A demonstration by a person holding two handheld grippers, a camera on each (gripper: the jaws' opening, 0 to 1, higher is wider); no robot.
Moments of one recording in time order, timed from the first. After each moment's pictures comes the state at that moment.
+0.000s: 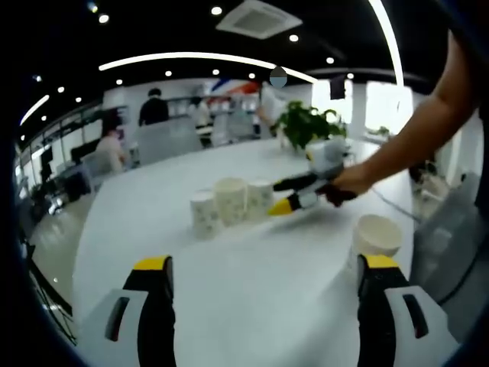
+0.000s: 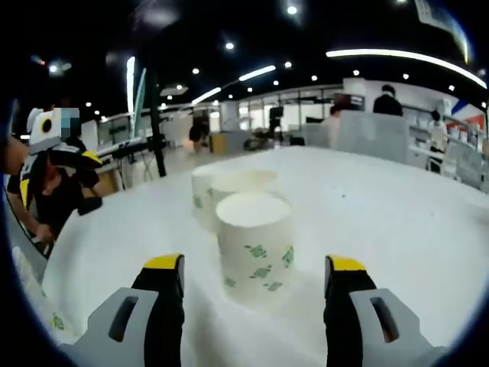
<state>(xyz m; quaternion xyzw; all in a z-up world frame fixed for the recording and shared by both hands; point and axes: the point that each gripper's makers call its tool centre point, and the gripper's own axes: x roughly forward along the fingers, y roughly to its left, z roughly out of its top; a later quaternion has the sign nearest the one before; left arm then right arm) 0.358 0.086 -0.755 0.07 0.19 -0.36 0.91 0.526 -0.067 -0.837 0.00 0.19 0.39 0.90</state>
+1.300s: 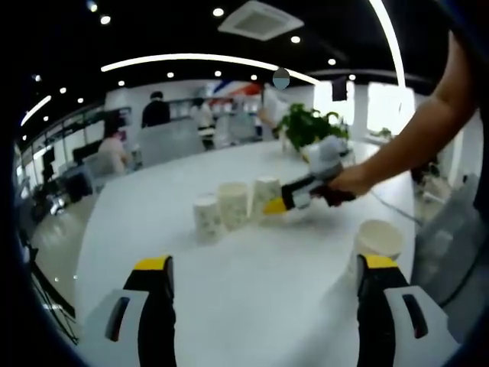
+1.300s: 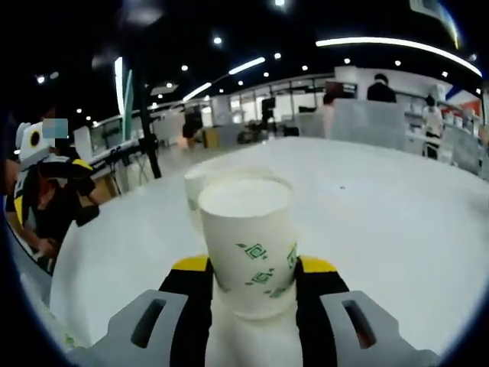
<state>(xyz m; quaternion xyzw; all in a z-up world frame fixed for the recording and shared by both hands) 0.363 0.086 -0.744 0.07 0.18 -0.36 0.91 0.528 -0.072 -0.826 -0.02 0.21 0.37 0.90</state>
